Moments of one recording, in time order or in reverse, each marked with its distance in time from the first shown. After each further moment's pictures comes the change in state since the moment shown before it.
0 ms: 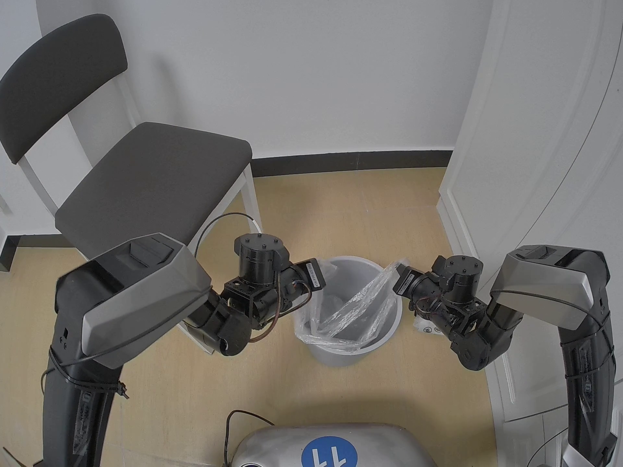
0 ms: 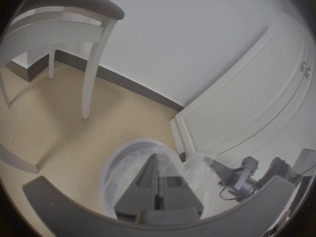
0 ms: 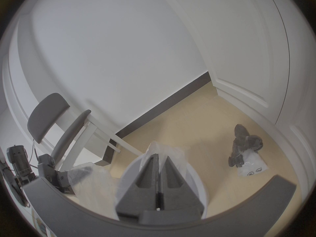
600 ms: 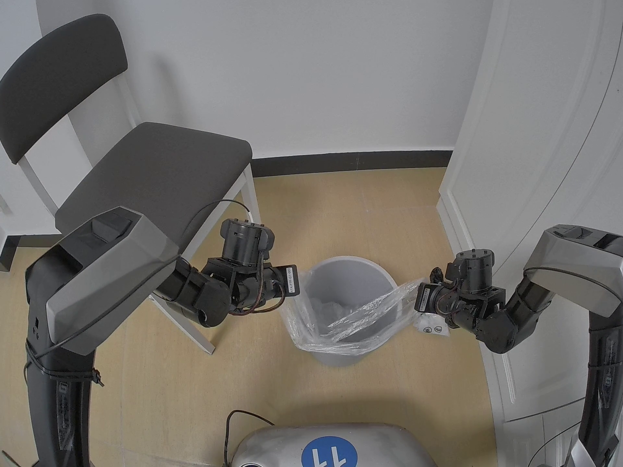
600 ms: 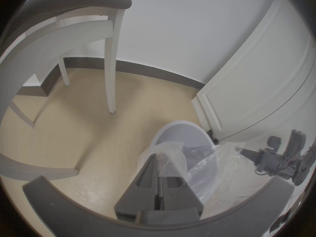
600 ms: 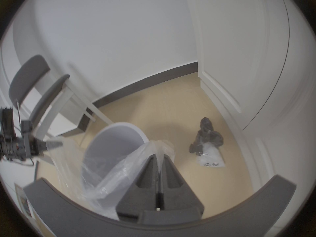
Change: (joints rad) left arm 0.066 -0.097 -0.047 0.439 0.029 0.189; right arm -0.063 -0.151 0.055 0.436 -0.009 -0.220
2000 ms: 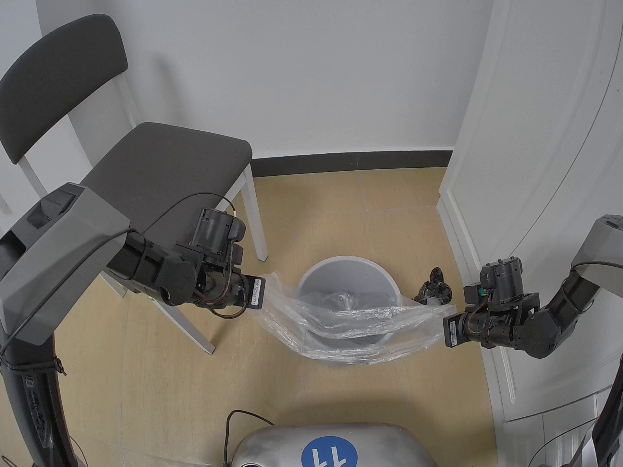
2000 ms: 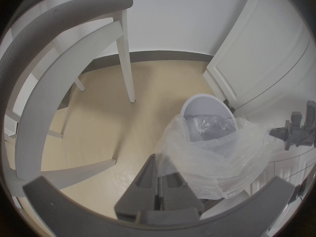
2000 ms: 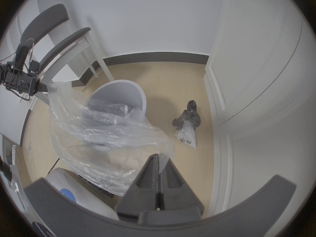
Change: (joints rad) left arm 0.067 -0.157 0.058 0.338 0.035 0.248; right arm -0.020 -0.245 0.227 0.264 0.025 -0.313
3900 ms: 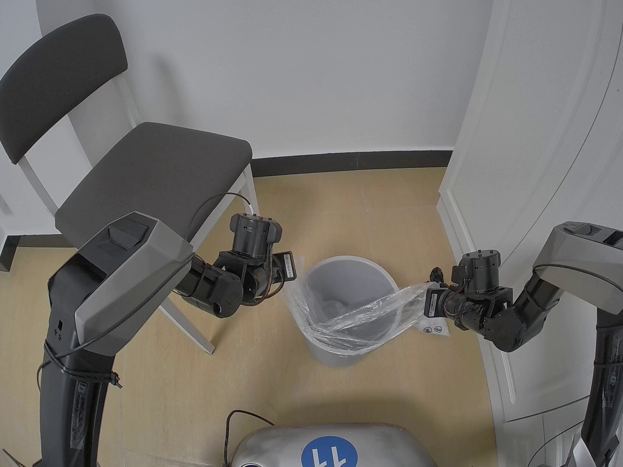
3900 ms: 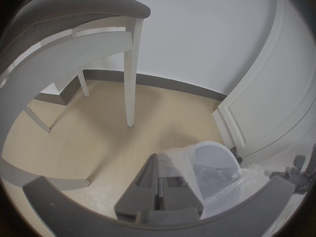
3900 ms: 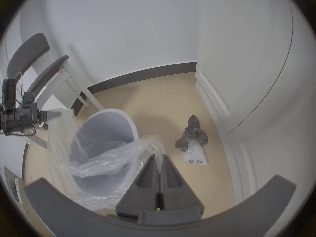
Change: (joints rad) left arm -0.061 0.255 -0.231 -0.307 0.185 -0.259; right arm 0.000 0.204 -0.188 -0.203 -0.067 0.200
